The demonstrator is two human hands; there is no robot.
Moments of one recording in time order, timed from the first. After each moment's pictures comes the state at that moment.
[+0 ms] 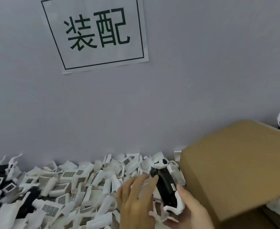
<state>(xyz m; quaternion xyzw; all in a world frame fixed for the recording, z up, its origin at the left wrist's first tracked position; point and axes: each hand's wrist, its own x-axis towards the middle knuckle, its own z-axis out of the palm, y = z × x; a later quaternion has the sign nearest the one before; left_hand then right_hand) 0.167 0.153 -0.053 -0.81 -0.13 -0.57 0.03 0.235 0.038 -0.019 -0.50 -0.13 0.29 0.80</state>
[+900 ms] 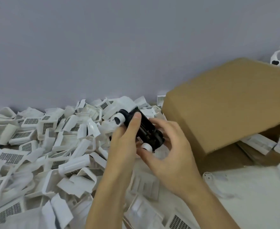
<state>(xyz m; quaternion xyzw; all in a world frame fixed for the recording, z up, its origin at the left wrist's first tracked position) 0.173 0.135 -0.011 -0.57 -0.27 -0.29 -0.72 0.231 0.036 -0.037 -0.68 -0.38 0.03 0.62</state>
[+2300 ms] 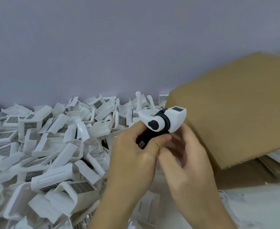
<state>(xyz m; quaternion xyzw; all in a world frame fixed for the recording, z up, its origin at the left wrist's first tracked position) 0.188 0.129 -0.022 -0.72 -0.14 -0.33 -0.59 0.241 0.034 -0.039 -0.62 -0.36 0.08 0.69</state>
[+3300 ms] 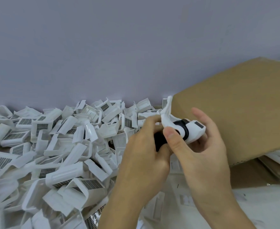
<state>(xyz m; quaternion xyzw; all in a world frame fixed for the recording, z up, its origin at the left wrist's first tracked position) 0.186 0.127 -0.023 -0.80 -0.10 -0.32 -0.50 0.242 0.035 -0.023 -0.54 -0.21 0.08 0.81</state>
